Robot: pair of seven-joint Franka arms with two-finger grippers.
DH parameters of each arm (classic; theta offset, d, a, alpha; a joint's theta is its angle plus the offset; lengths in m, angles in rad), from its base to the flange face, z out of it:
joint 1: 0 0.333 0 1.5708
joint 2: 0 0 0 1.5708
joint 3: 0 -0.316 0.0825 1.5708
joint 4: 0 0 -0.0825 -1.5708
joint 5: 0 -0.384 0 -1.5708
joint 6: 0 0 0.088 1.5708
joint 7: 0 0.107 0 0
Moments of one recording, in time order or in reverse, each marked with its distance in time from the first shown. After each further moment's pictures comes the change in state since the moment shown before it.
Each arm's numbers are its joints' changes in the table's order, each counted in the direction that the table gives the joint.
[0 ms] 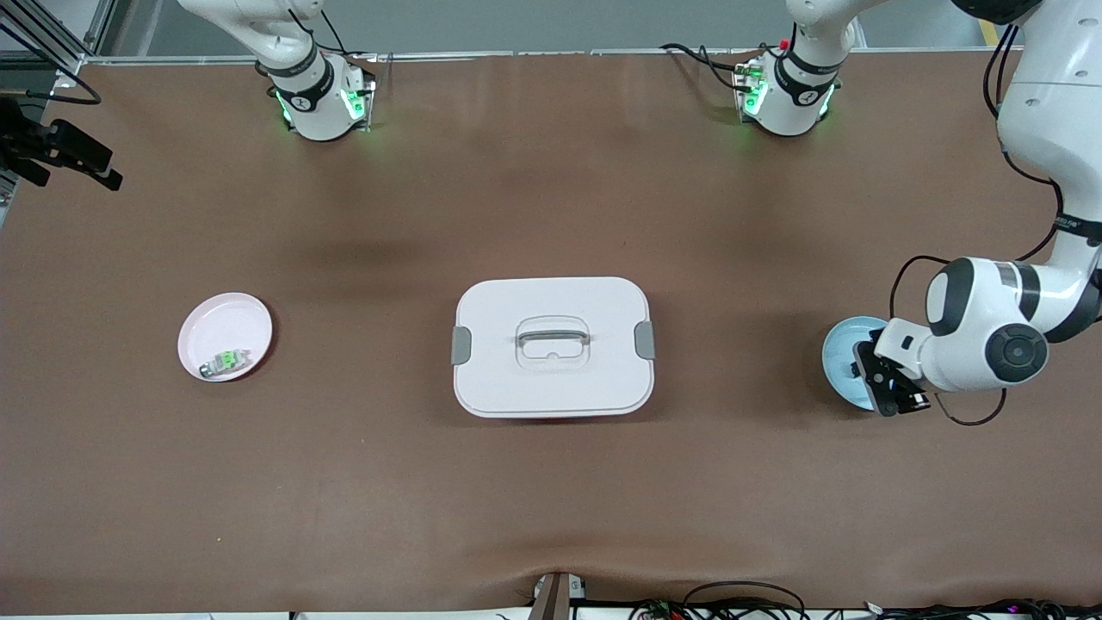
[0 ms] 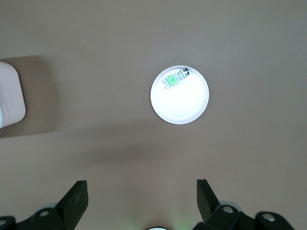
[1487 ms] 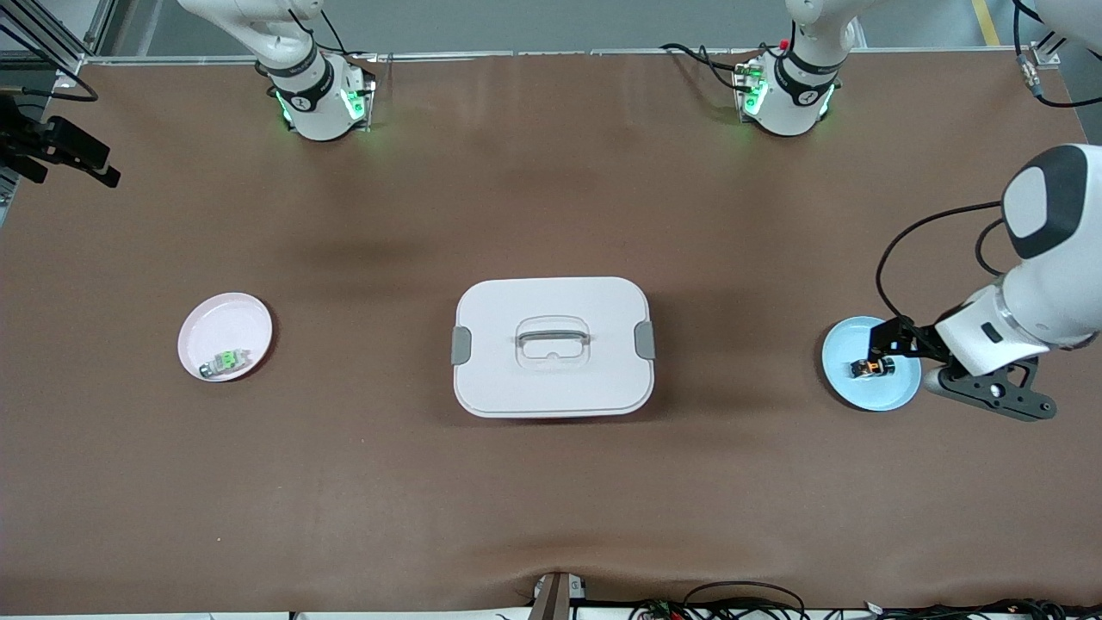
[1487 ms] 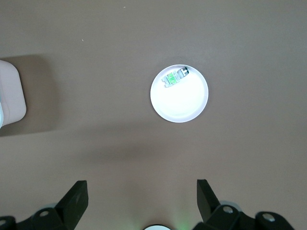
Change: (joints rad) left arm -0.033 0.265 0.149 -0.173 0.189 -0.248 -1.048; right arm 0.000 -0.001 0.001 -0.016 0.000 -0.015 -0.001
